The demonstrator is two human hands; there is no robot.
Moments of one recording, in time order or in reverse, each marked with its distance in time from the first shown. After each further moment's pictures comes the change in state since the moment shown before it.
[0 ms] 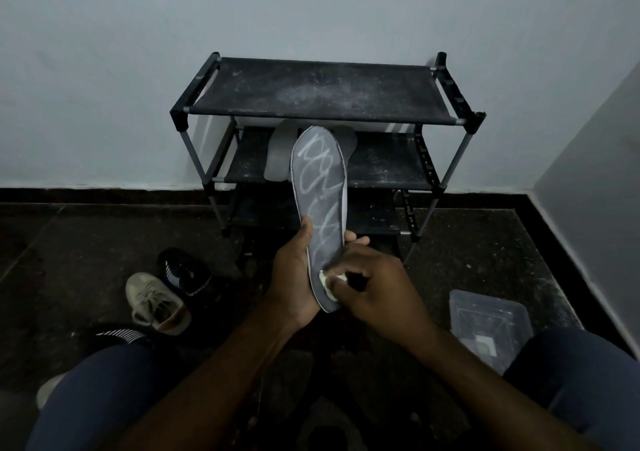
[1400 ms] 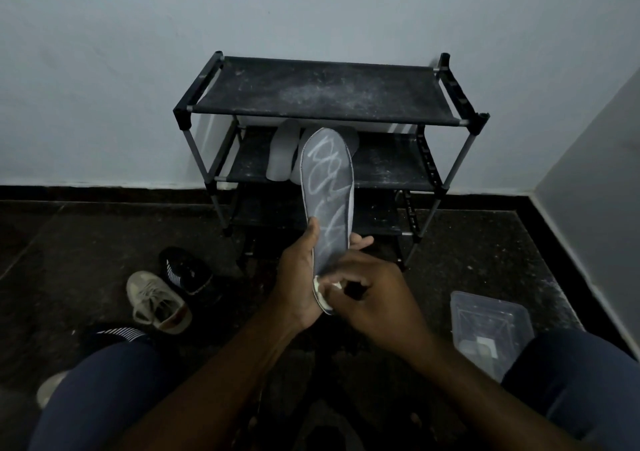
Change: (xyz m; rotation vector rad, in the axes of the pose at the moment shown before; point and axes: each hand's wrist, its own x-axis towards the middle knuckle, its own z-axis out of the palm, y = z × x) left_hand 0.002 -0.005 0.004 -0.015 -0.009 -0.015; right_hand -0.006 -0.011 0.009 0.054 0.014 -0.045
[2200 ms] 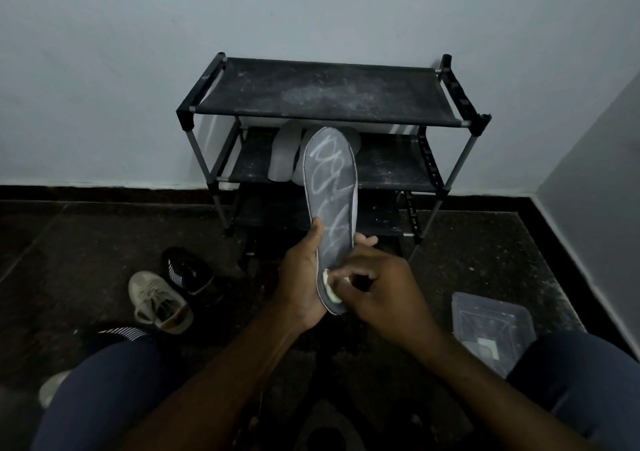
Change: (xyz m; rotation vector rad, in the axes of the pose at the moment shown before) left_hand -0.001 0.002 -0.001 -0.011 -0.046 0.000; right_hand 0.005 0.007 -0.006 -0.004 0.043 0.046
